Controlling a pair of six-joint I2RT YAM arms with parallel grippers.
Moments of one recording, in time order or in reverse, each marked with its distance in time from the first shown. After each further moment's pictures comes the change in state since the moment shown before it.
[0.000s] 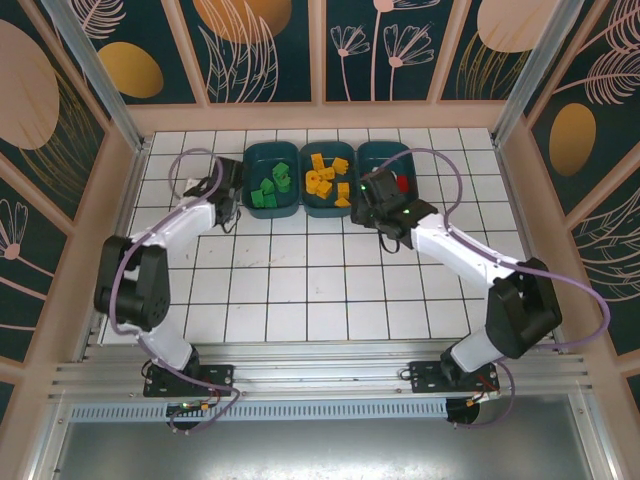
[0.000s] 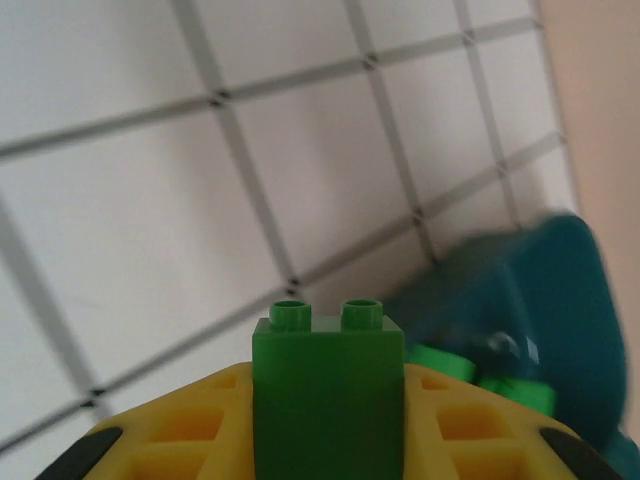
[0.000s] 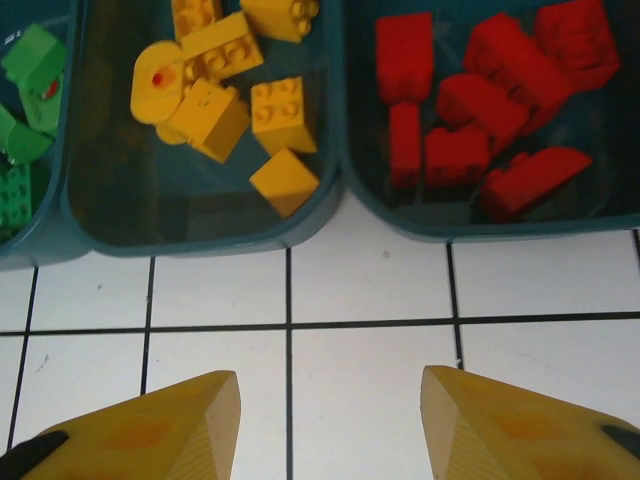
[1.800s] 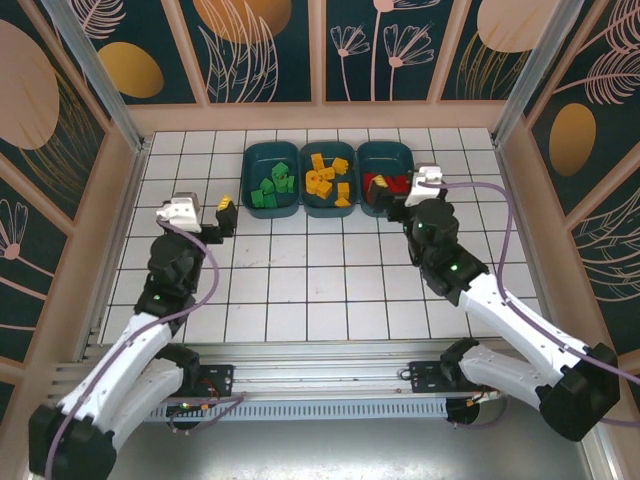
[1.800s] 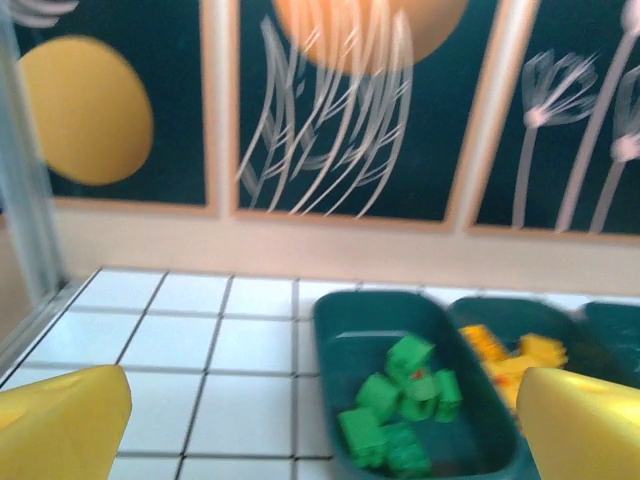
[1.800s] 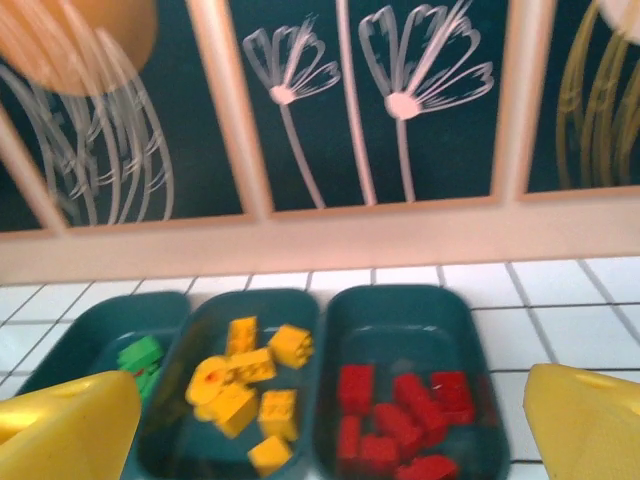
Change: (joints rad) left arm -0.043 -0.917 -0.806 0.770 0.055 1.329; right arm 0.022 -0.500 -0.356 0.621 0.251 -0.406
